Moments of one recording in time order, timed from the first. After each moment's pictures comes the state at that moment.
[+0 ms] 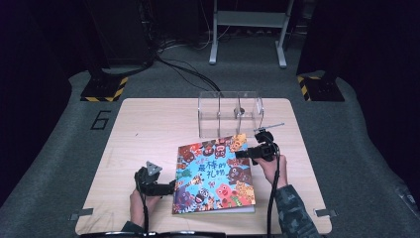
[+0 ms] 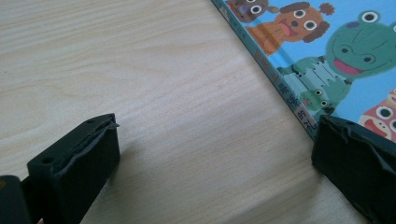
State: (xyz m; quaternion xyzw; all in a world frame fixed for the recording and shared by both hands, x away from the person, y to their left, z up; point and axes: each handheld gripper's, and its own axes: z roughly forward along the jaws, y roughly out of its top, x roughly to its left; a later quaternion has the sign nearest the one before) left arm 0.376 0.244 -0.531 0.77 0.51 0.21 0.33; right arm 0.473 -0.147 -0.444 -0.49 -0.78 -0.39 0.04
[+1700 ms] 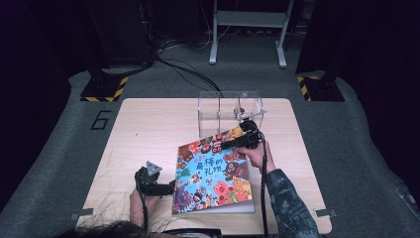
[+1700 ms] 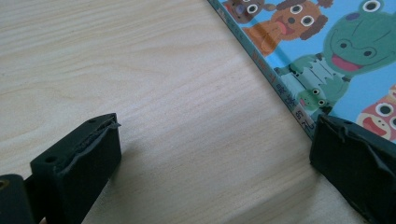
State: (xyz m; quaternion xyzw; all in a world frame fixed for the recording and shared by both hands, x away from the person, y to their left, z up) left arm 0.376 0.244 -0.532 0.77 0.50 0.22 0.33; right arm 0.516 -0.106 -0.440 -0.44 -0.80 -0.40 0.10
